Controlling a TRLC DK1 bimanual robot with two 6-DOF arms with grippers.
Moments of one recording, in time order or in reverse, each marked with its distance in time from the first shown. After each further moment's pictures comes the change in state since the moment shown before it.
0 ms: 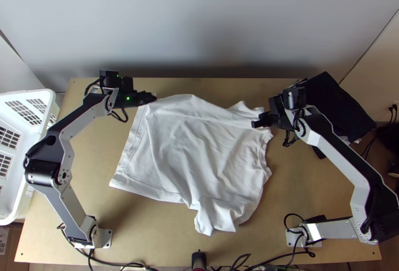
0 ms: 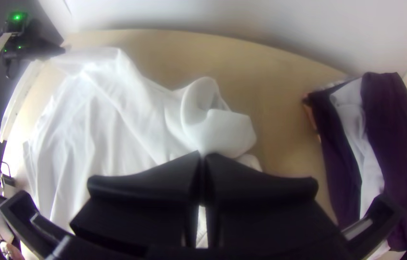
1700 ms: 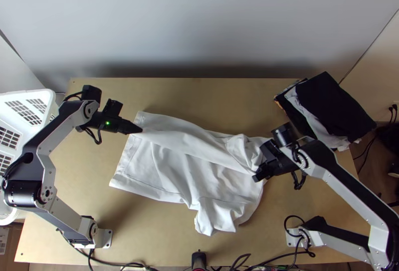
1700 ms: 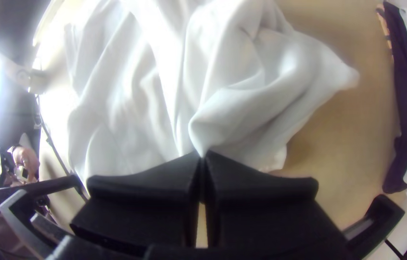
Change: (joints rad) left arm 0.124 -0.182 -0.166 -0.556 0.141 0.669; right arm 0.206 -0.266 -0.223 -0.497 -0.127 -0.045
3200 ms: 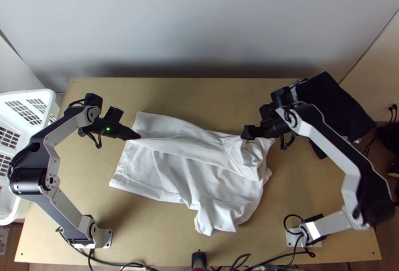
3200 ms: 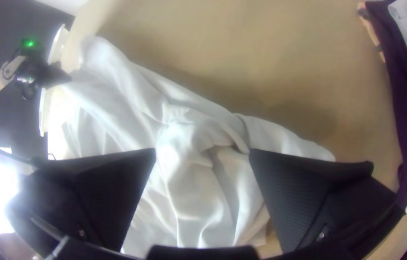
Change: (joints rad) left arm 0.044 0.104 -0.046 0.046 -0.015 0.114; right arm -0.168 0.396 0.354 0.127 -0.101 0.200
